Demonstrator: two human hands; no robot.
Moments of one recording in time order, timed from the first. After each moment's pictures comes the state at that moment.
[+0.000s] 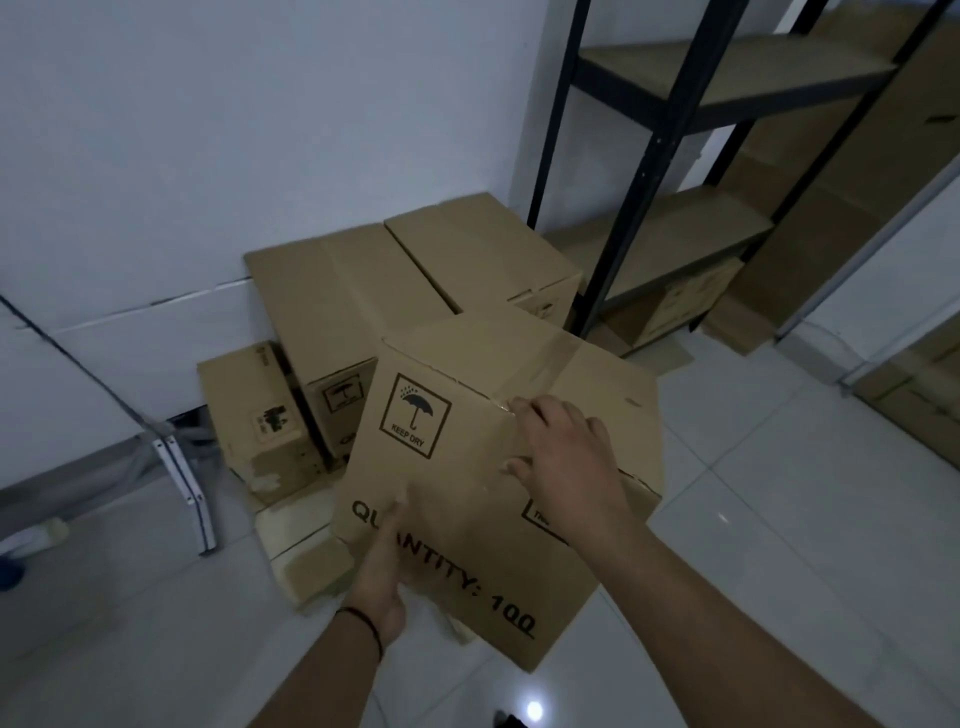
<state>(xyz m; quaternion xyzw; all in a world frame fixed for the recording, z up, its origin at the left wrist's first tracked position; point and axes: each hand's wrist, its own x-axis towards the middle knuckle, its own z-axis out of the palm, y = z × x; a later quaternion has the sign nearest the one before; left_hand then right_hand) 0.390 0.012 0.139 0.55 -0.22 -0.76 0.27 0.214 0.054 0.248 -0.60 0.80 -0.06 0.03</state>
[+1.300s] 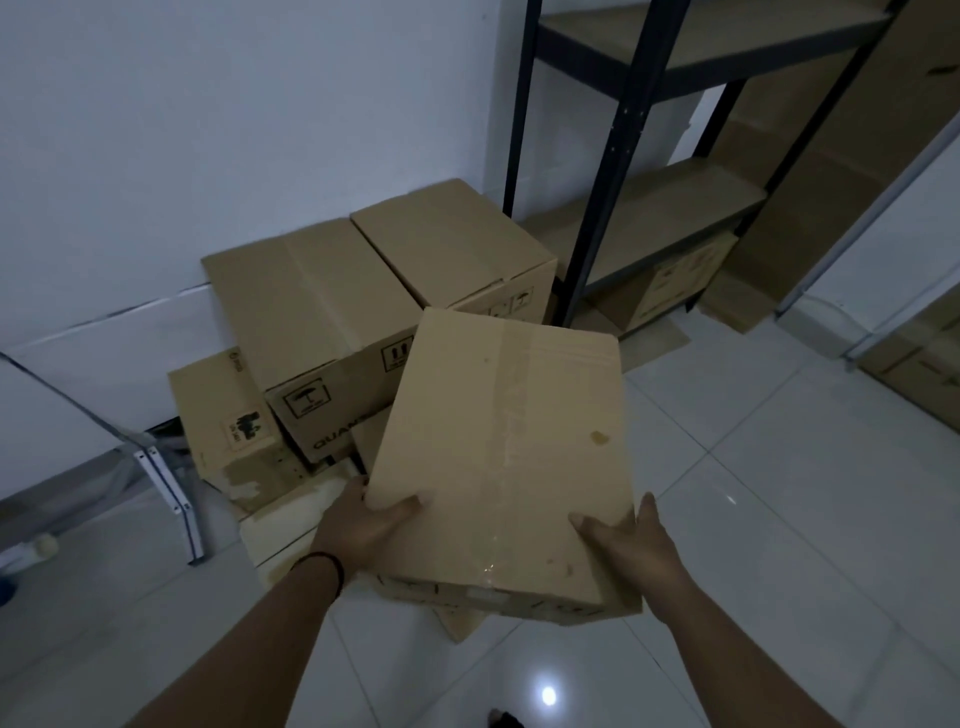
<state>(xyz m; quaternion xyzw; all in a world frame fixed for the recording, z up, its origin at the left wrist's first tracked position) 0.351 -0.030 0.134 0.61 -0.53 -0.58 0.10 0.108 0.142 0.151 -0.11 0.85 -0.32 0.39</state>
